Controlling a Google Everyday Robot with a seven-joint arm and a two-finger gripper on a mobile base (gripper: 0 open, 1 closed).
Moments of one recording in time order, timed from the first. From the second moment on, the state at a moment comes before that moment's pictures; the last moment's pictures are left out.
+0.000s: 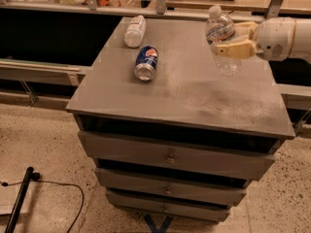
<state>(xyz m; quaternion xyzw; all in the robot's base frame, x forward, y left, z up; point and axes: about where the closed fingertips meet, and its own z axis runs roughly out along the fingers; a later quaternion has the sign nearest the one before) 0.625 -0.184 0.959 -0.47 0.62 0.28 0.56</state>
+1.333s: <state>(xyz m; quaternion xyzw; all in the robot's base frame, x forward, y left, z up) 0.599 -0.139 0.925 -0.71 0.58 0.03 0.40</state>
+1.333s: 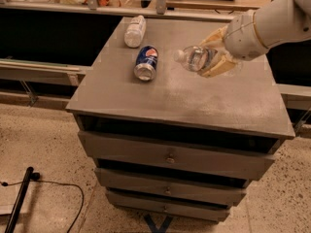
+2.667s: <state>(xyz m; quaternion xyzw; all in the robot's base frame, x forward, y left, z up) 0.596 -0.103 0.876 -0.80 0.46 -0.04 0.39</state>
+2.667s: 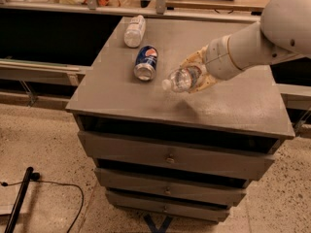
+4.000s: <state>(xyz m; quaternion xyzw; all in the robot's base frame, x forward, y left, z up) 0.586 -0.095 0.864 -0.79 0.48 -0.02 0.38</state>
